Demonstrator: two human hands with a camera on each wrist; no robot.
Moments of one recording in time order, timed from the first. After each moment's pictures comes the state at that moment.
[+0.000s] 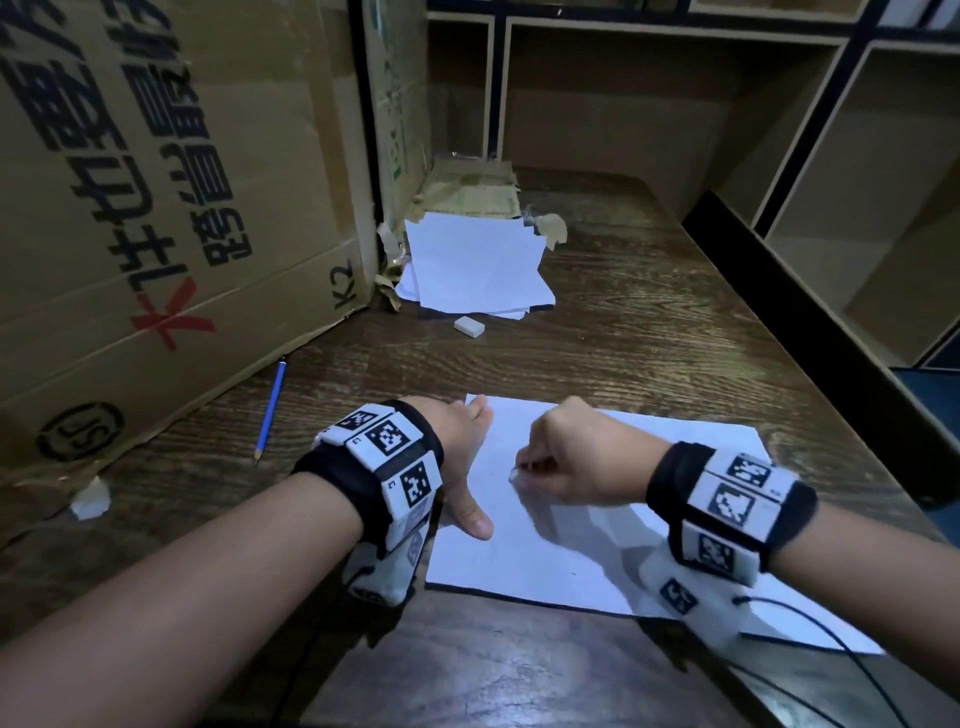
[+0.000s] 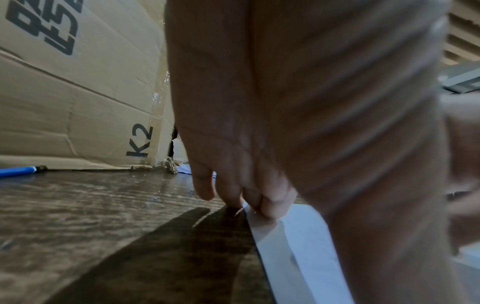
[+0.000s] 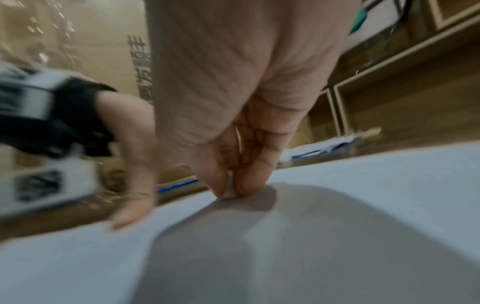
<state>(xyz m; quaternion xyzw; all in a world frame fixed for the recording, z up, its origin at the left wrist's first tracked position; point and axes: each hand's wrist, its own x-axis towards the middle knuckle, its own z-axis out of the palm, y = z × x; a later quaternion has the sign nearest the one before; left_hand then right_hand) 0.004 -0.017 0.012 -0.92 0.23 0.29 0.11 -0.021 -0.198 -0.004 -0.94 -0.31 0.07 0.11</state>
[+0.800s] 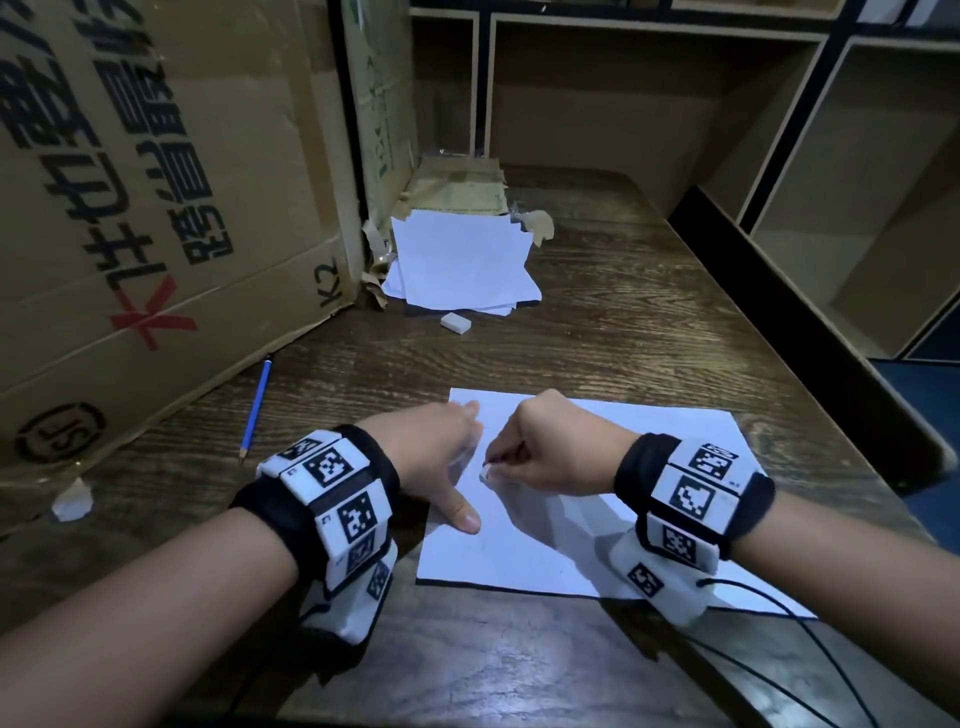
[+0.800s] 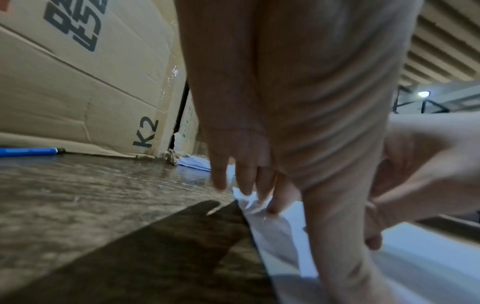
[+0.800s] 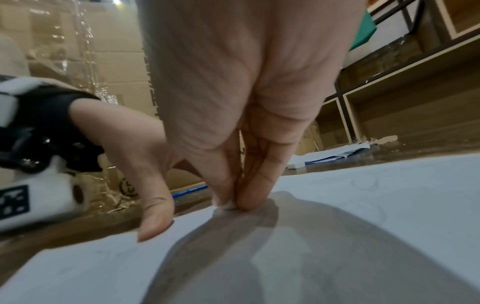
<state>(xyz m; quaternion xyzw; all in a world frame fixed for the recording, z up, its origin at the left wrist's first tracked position) -0.006 -0.008 0.003 -0.94 0.26 0.22 0.03 -0.014 -0.191 -0.012 -0.93 -0.31 0.09 0.18</state>
